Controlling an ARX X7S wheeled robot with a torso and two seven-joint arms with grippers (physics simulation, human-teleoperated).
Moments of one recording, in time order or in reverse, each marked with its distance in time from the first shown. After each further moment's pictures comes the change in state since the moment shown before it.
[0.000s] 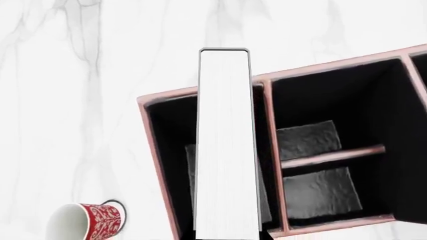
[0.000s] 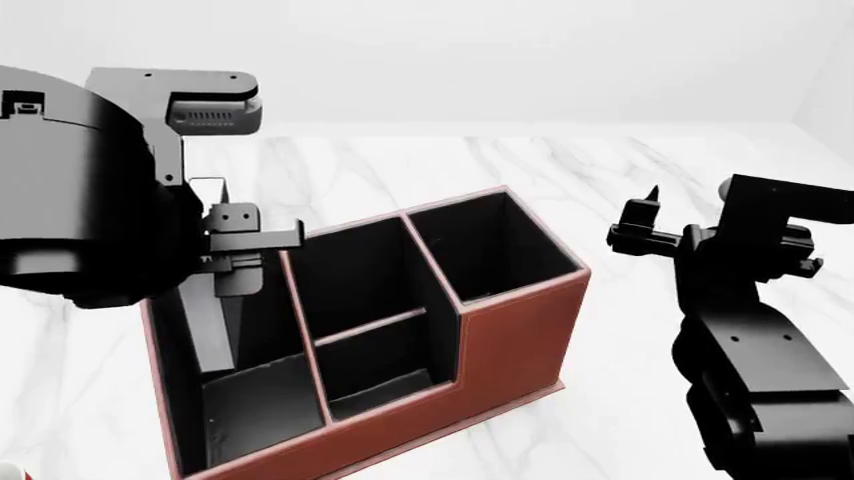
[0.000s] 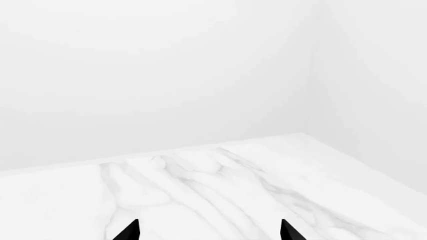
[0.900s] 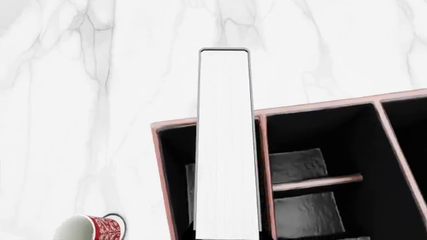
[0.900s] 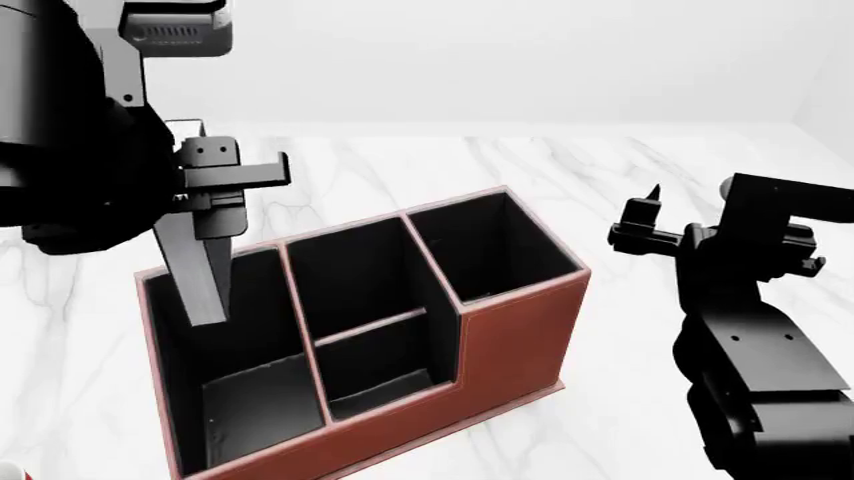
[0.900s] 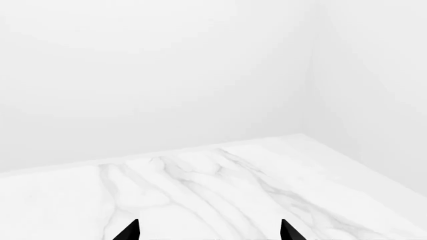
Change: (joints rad) left arm -0.076 0.018 -0.066 -0.094 -0.041 -0.053 -0.054; right arm 0.001 -0.005 0.006 -0.008 -0.012 0.009 -0.005
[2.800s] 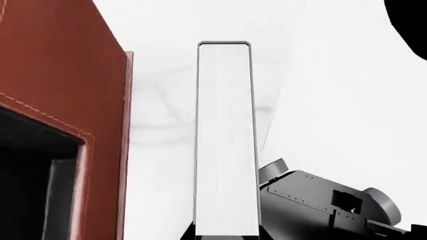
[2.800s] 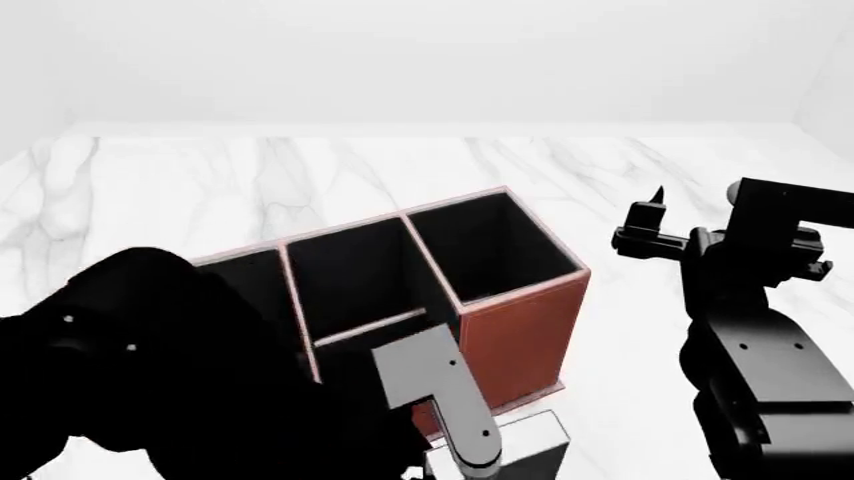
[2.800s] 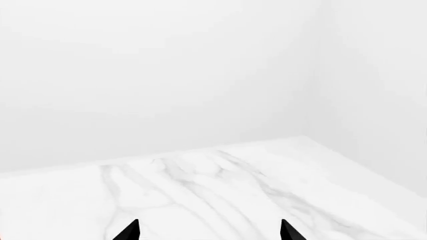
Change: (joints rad) left arm 0.904 0.208 -0.721 0.176 1.005 -0.920 1.117; right arm -0.026 -0.001 0.026 -0.043 -0.011 0.014 -0.026
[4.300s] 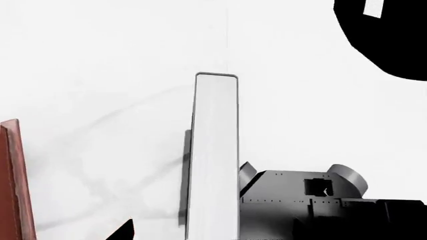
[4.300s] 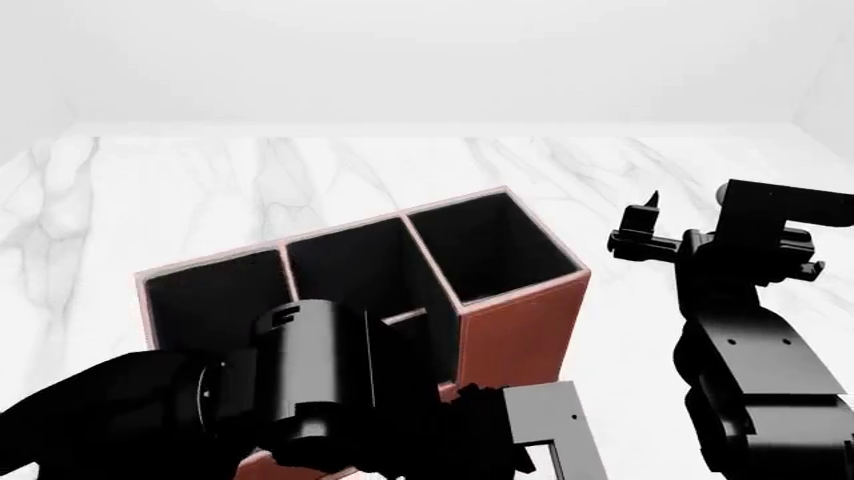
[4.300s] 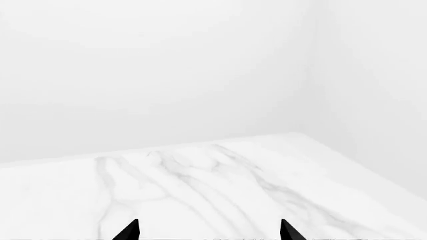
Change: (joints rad) left arm 0.155 0.335 0.109 -0.189 0.723 0.075 0.646; right arm 0.014 -0.015 -0.010 0.040 -0.040 0.002 -0.010
